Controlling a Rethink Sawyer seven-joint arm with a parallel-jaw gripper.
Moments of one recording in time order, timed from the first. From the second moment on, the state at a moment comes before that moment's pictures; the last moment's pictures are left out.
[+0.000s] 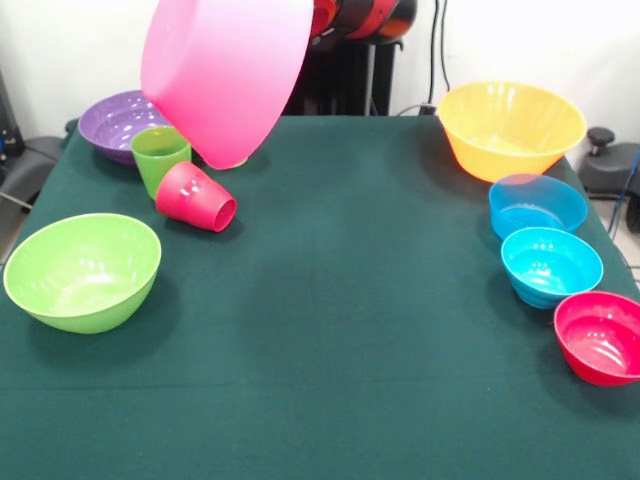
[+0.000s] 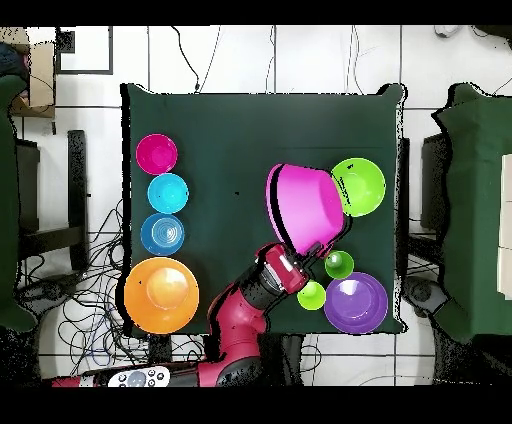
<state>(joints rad) 0.84 0.59 -0.96 2.06 1.49 -0.91 2.26</state>
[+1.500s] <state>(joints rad) 0.88 0.58 -0.86 2.06 1.63 -1.00 2.26</state>
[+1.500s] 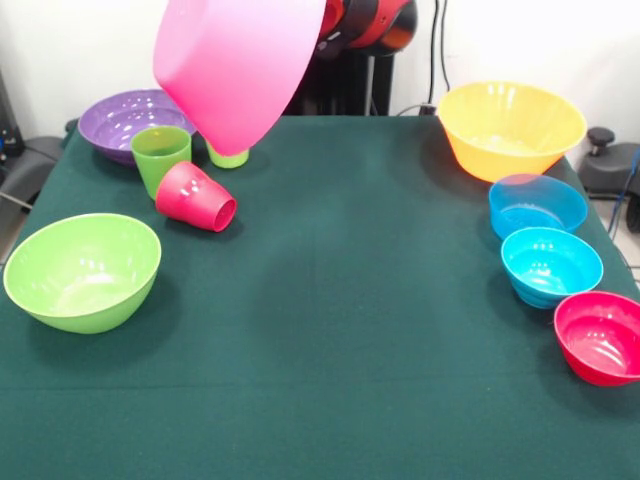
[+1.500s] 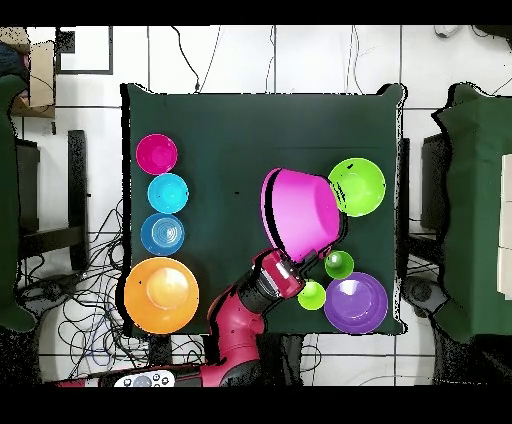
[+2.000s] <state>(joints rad) 0.88 0.57 -0.86 2.06 1.63 -1.00 2.26</state>
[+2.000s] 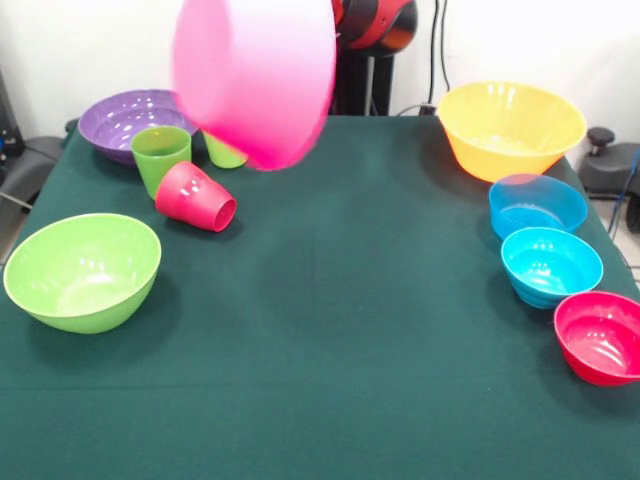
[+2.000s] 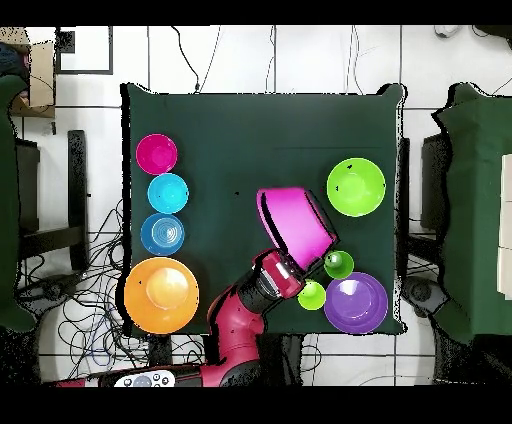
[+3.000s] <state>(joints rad) 0.88 0.57 -0.85 2.06 1.63 -1.00 2.26</state>
